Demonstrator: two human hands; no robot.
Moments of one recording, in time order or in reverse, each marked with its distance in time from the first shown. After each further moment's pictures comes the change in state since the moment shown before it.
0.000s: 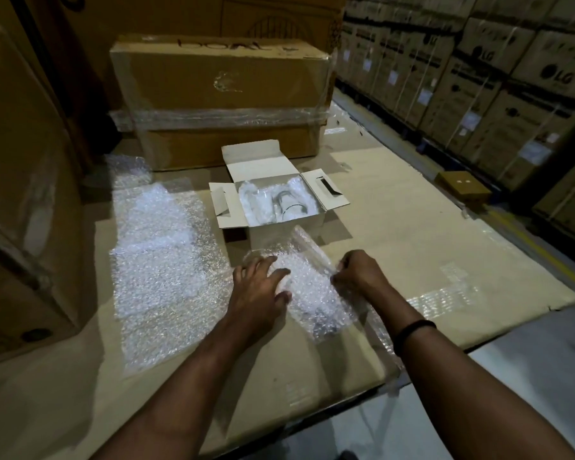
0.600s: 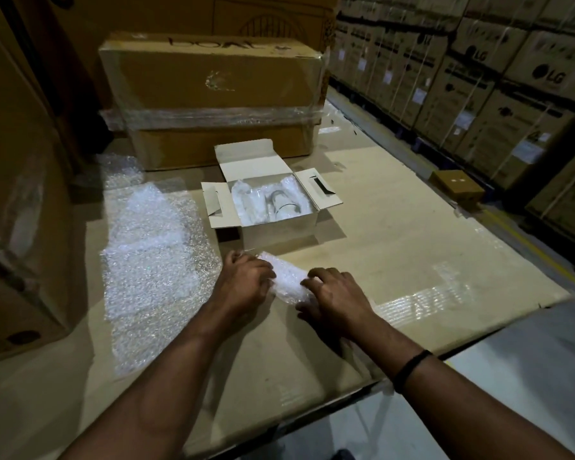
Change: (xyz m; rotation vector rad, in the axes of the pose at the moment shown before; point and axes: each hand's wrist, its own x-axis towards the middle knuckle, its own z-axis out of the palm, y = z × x) left_hand 0.025 -0.021 -0.007 0.049 0.064 0.154; right_hand -0.045 0.007 0.031 -0.622 0.084 -0.661
